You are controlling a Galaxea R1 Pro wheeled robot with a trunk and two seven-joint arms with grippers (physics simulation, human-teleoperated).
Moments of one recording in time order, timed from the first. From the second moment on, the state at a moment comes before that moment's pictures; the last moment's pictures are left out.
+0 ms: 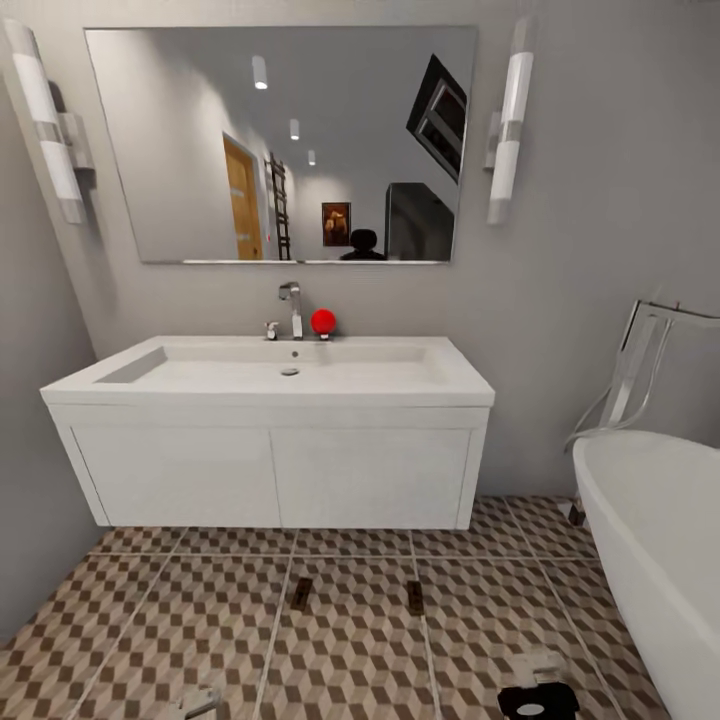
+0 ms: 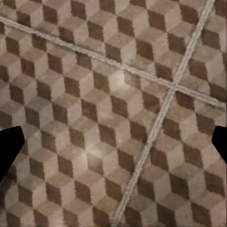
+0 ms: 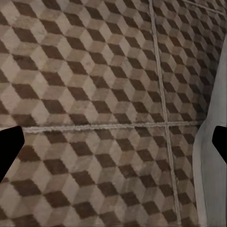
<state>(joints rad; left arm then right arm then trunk) -0.48 0.02 -0.03 0.00 0.32 -0.03 0.28 -0.55 -0.01 0.20 0.03 -0.04 -0.08 -0.42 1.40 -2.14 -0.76</state>
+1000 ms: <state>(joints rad) -0.31 0.02 -0.03 0.00 0.32 -0.03 0.21 -0.33 -0.01 0.20 0.03 -0.04 -0.09 -0.41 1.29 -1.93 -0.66</state>
